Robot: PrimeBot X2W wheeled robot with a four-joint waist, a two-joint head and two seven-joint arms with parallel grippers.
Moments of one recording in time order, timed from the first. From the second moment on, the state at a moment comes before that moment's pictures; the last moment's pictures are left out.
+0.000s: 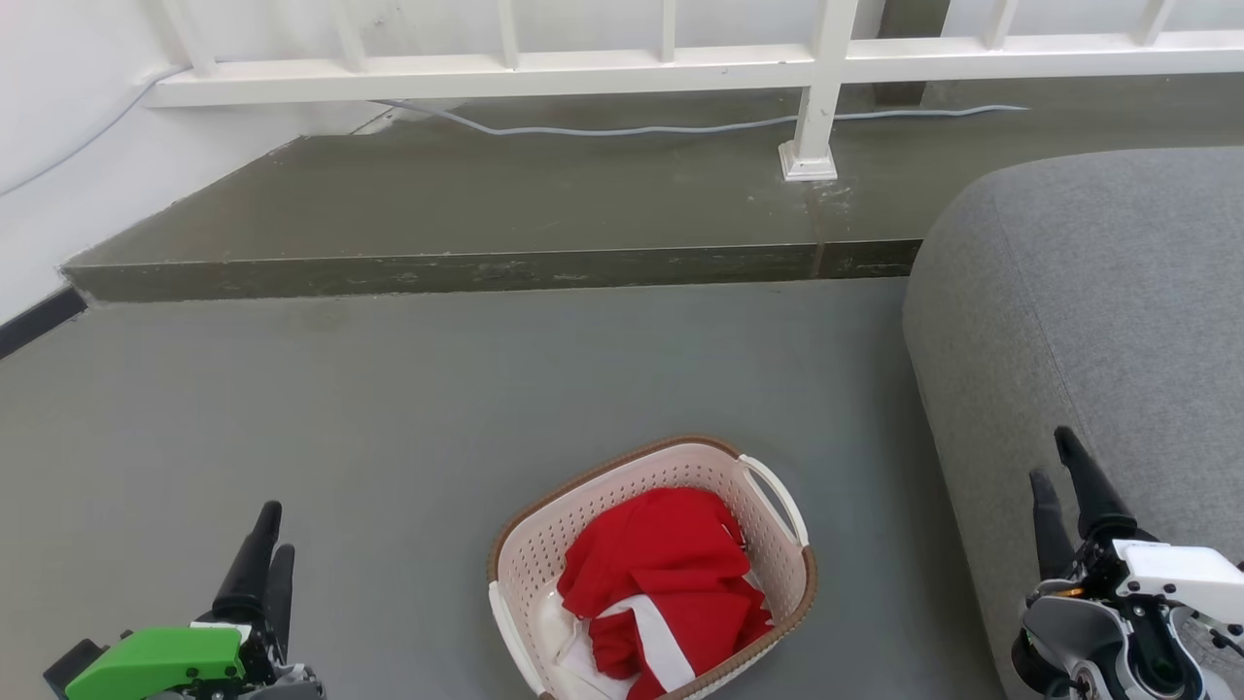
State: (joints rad) left arm -0.02 0.02 0.06 0.33 -1.62 -0.12 0.10; right arm -0.01 -0.02 -0.11 0.33 1.63 0.11 0.09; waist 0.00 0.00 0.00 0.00
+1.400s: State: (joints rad) left arm -0.02 0.13 -0.06 0.21 -1.32 -0.12 -0.04; right arm -0.04 -0.06 0.09 0.25 1.28 0.11 -0.05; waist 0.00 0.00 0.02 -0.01
